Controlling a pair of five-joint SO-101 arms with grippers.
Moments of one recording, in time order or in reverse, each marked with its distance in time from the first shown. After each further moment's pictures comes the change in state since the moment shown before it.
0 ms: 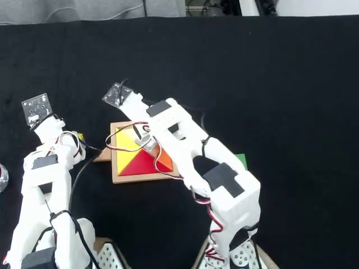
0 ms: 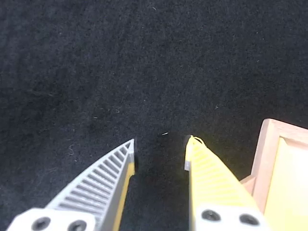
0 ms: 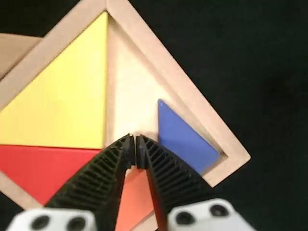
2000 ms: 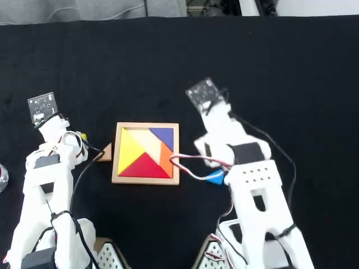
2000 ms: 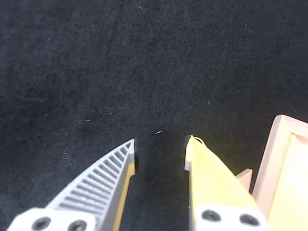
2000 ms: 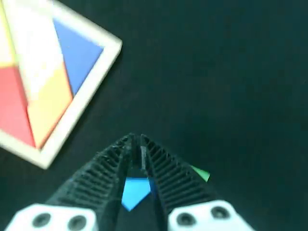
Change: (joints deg) left arm 1.4 0.0 0.0 0.0 -2.5; right arm 22.7 -63.3 45.3 2.9 -3.0
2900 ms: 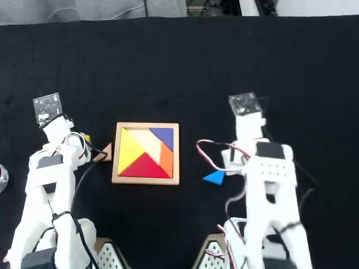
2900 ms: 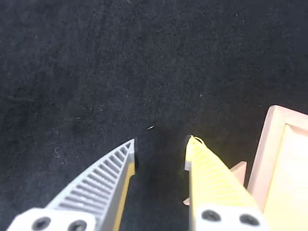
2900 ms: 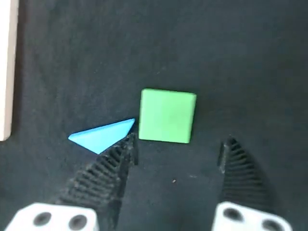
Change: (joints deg) left arm 1.6 -0.1 0.7 0.0 -0.5; right arm 15.6 9.1 1.4 6.0 -4.9
